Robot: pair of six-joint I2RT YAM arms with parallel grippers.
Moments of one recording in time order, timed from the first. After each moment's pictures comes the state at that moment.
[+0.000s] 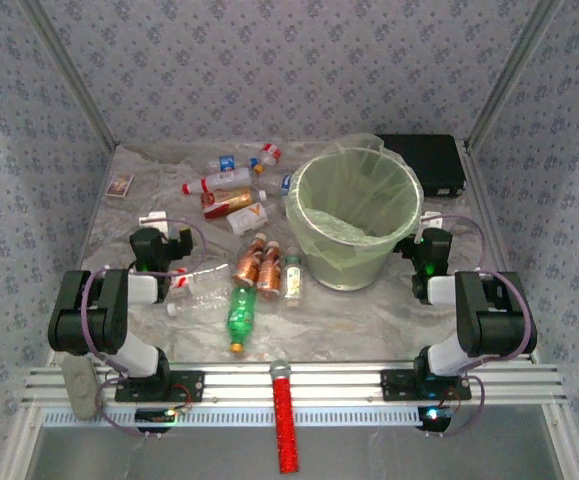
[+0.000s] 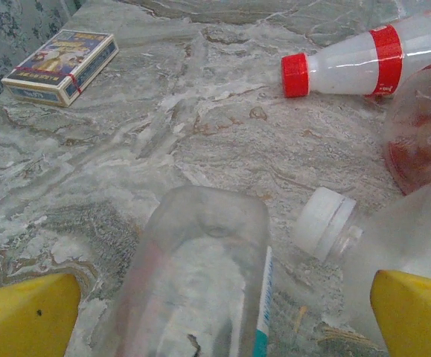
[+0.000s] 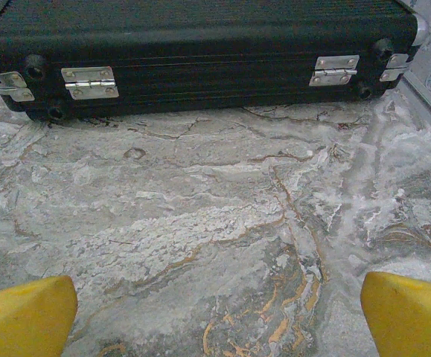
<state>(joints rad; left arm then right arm) 0.01 1.53 0.39 0.70 -0.14 -0.03 -0.02 1.51 0.36 0.71 0.13 0.01</state>
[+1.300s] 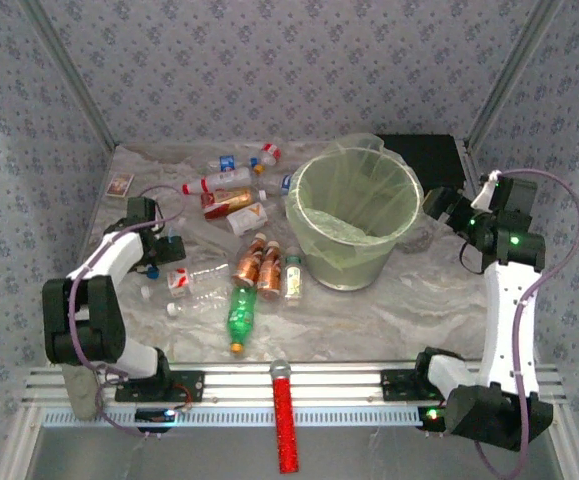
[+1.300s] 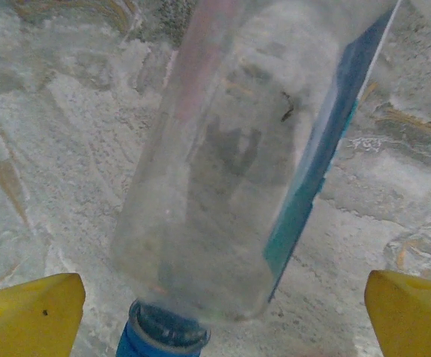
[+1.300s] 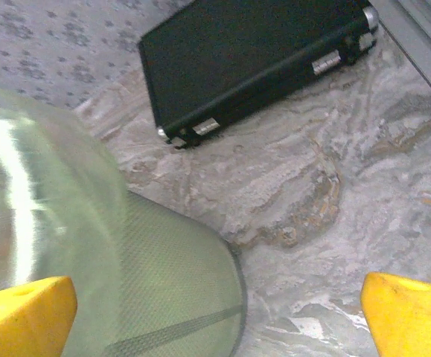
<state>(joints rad) 0.04 1.48 0.88 -0.61 -0.12 -0.22 -0.26 1.02 1.20 -0.87 -0.30 0.33</state>
